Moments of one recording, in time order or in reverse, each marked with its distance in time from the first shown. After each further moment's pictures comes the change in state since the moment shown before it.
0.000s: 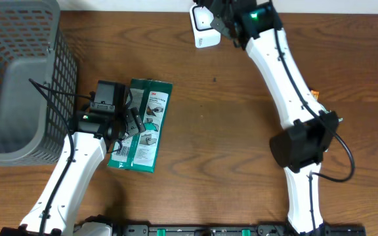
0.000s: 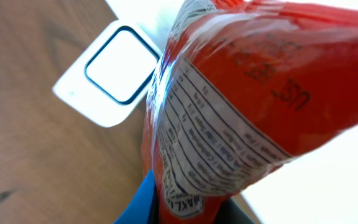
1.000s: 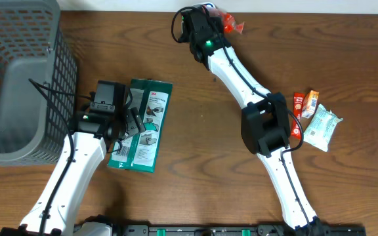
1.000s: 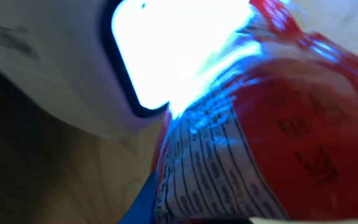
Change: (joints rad) left arm 0.000 0.000 0.000 0.000 0.000 0.000; right arm 0.086 0.364 0.001 0.386 0.486 -0.586
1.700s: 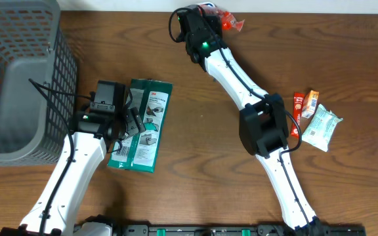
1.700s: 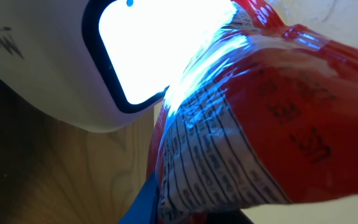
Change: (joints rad) left arm 0.000 0.000 0.000 0.000 0.000 0.000; right arm 0.018 0.000 0.001 0.027 0.051 -0.036
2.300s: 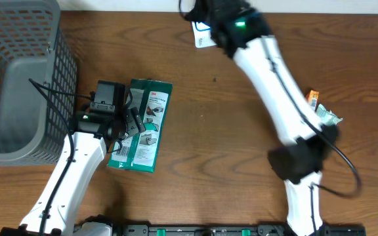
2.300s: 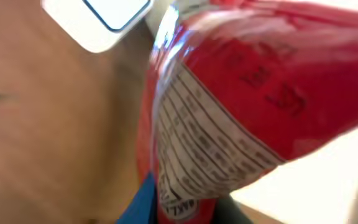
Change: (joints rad) left arm 0.000 0.000 0.000 0.000 0.000 0.000; right arm -0.005 -0.484 0.004 -0.664 -0.256 0.558
